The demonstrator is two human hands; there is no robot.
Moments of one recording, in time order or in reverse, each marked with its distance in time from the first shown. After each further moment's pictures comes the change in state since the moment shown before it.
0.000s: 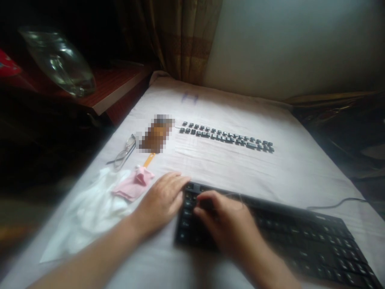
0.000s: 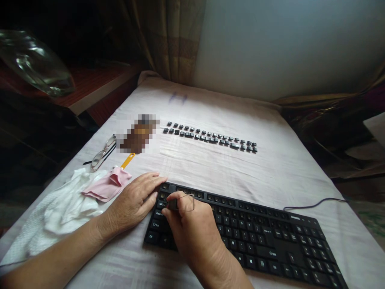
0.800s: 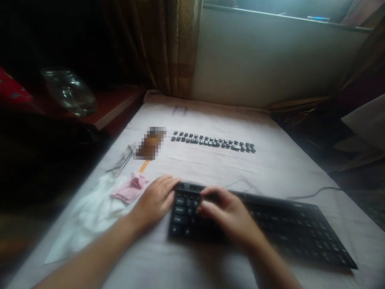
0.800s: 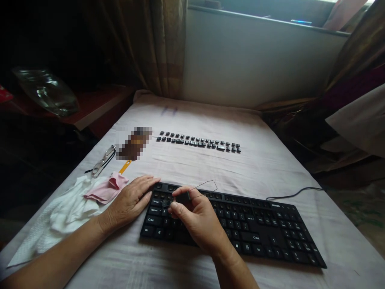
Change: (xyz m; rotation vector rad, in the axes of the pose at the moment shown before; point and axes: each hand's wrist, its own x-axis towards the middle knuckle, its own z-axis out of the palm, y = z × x) left_hand 0.002 -0.007 -0.001 0.039 -0.001 0.040; right_hand -0.018 0.011 -0.019 0.823 -0.039 0.490
